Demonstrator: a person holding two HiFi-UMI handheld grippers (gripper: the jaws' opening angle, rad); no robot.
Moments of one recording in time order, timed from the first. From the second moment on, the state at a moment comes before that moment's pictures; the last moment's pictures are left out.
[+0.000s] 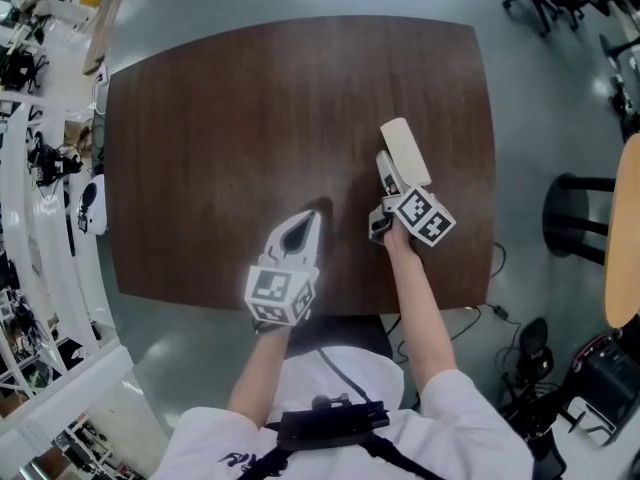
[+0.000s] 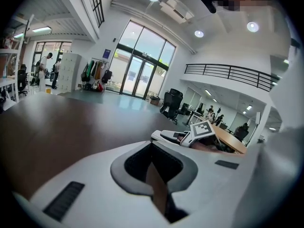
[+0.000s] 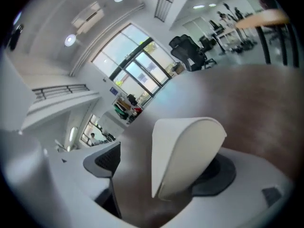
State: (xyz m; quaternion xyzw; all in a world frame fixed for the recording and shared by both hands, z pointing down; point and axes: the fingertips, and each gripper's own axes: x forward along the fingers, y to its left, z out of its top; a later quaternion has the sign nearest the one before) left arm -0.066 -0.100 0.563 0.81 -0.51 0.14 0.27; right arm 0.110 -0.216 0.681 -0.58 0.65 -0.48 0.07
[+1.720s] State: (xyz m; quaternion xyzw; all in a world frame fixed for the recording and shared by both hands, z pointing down) left arm -0.068 -0.071 0.583 0.81 -0.50 0.15 0.29; right arm 0.167 -0.127 0.694 -0.60 0.69 -0.30 -0.27
